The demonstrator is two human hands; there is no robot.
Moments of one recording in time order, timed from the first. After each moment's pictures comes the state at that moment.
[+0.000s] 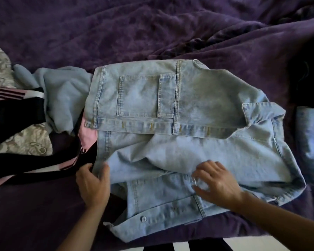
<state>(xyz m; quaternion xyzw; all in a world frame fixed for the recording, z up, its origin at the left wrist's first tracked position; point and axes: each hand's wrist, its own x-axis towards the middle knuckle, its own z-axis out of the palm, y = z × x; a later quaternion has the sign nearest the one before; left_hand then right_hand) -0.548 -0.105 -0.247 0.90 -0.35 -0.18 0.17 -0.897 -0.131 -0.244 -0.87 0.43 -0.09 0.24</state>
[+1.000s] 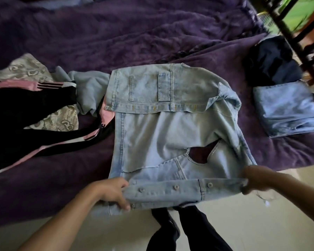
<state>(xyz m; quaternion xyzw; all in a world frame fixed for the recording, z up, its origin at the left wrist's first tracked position) -0.520 0.023 -0.135 0.52 -0.56 -0.58 -0.29 -0.974 0.018 -0.151 -0.64 0.56 0.43 0.30</state>
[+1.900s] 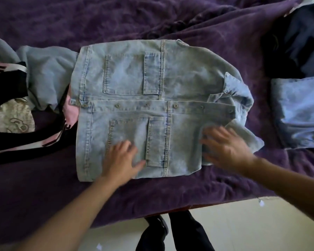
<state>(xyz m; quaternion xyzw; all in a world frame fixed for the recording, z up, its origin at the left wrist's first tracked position) -0.615 -0.071 -0.257 0.62 -0.76 -0.17 -0.05 -0.955 -0.103 -0.226 -0.89 0.45 -0.05 0.07</state>
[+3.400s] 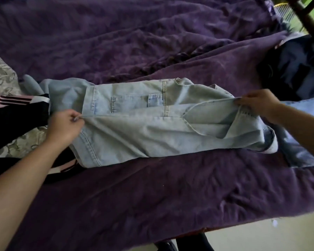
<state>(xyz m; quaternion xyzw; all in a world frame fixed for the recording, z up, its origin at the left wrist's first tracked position) -0.467 -0.224 -0.175 0.81 -0.52 -0.23 0.18 -0.999 -0.275 -0.178 -0.46 0.78 -0.19 0.38</state>
